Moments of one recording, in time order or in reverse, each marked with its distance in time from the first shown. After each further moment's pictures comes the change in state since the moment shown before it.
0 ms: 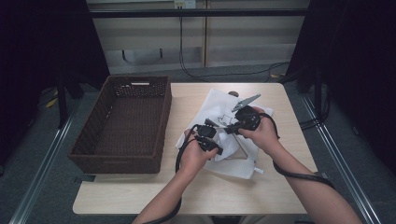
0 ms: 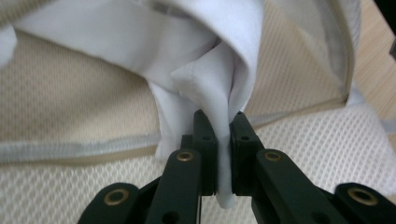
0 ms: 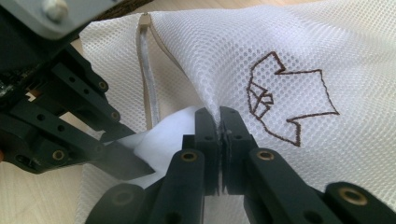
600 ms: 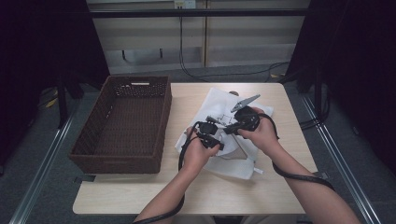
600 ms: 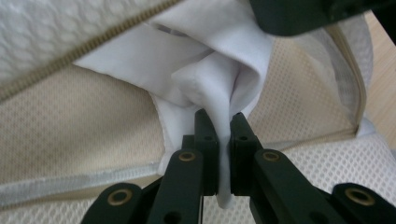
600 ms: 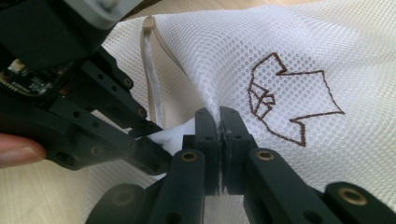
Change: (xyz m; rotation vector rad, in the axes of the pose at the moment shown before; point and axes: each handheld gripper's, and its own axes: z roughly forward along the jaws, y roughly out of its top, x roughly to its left) left arm -0.001 0.008 0.007 -0.071 0.033 -0.022; right arm 0.004 0.001 -0.001 -0.004 0.002 -0.004
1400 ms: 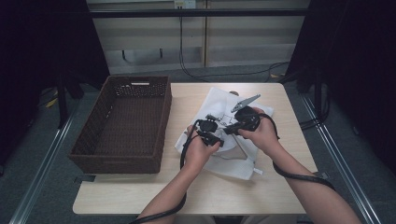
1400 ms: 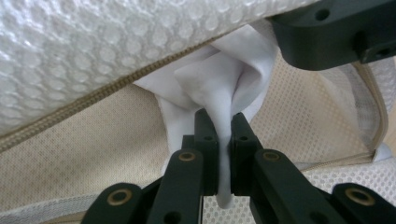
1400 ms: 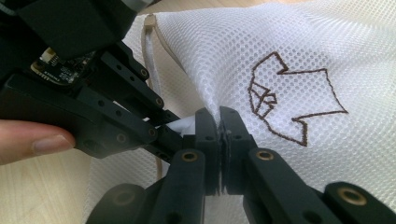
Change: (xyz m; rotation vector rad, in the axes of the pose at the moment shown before) left arm 0.004 0.006 0.003 -0.020 0.029 0.003; right arm 0.000 -0.001 -0.001 0.002 0.004 0.004
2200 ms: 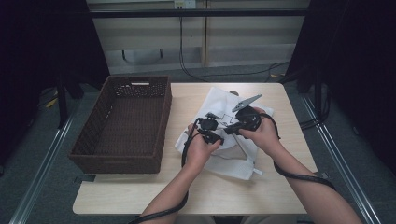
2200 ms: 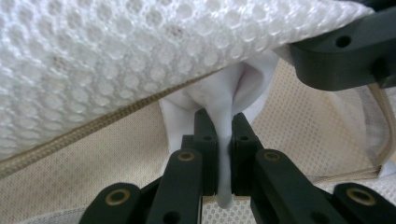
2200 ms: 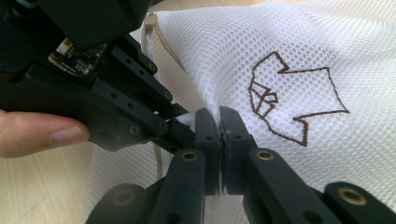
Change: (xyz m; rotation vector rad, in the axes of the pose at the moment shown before) left arm 0.001 0.006 0.003 -0.003 0.023 -0.009; right arm -0.003 -0.002 -0.001 -0.006 0.010 0.001
